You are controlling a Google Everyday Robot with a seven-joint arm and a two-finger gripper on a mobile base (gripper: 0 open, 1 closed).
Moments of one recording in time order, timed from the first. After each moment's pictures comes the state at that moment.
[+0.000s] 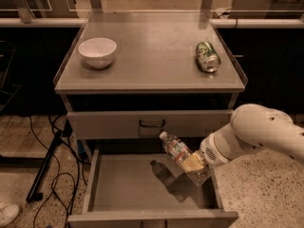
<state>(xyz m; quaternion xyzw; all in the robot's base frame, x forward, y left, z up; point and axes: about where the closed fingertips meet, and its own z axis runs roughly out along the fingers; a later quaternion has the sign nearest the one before) 0.463 -0.136 0.651 -0.30 0.92 0.17 0.16</state>
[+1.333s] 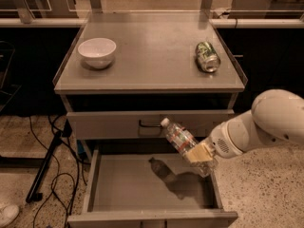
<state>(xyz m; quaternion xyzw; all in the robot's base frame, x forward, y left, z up) 0.458 -0.143 0.713 -0.32 0.91 0.18 0.20</state>
